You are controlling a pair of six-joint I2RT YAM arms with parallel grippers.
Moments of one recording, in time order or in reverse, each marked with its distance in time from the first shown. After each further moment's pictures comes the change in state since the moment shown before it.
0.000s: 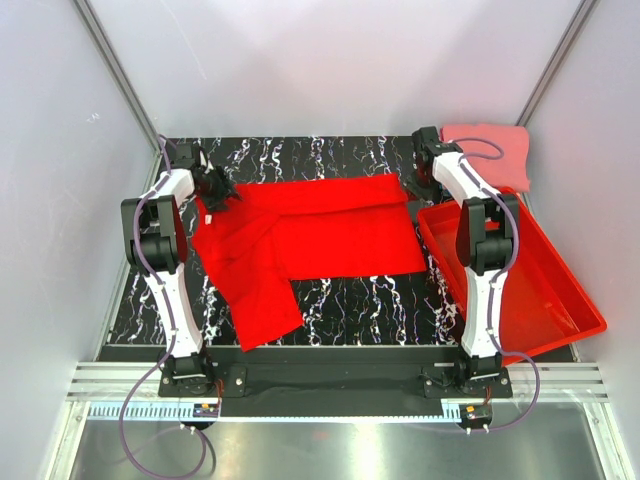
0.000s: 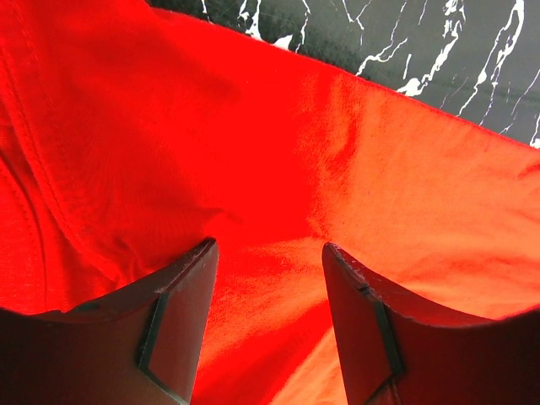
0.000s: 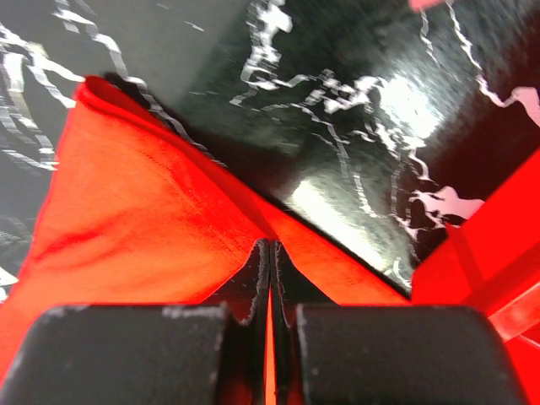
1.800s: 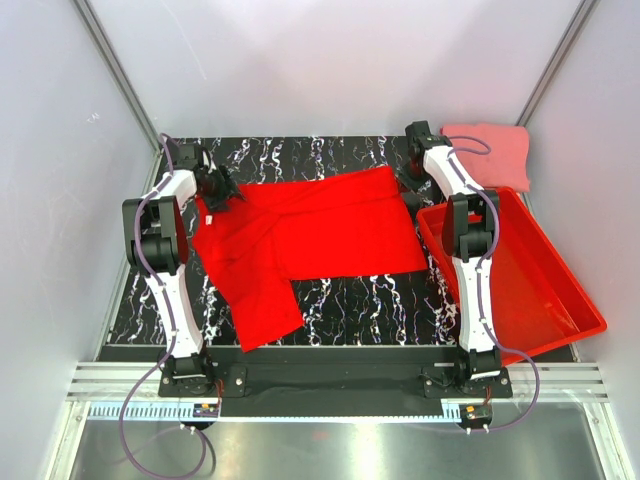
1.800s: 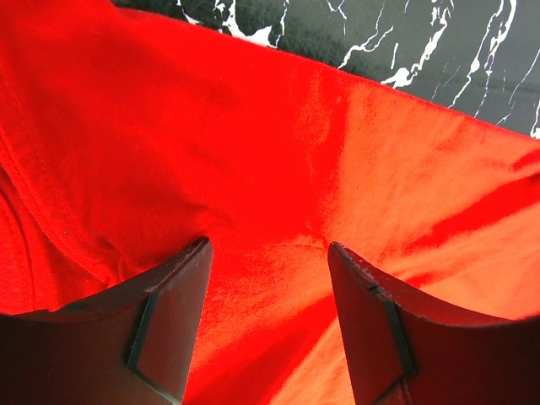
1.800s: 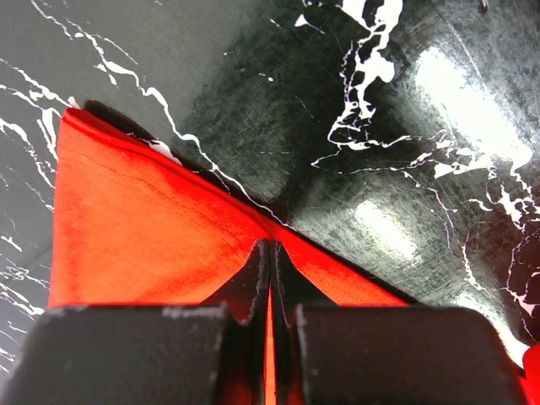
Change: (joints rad) left arm -0.017 -0.017 -0.025 0.025 -0.008 0.015; right arm 0.000 0.266 0.335 -0.093 -0.064 0.070
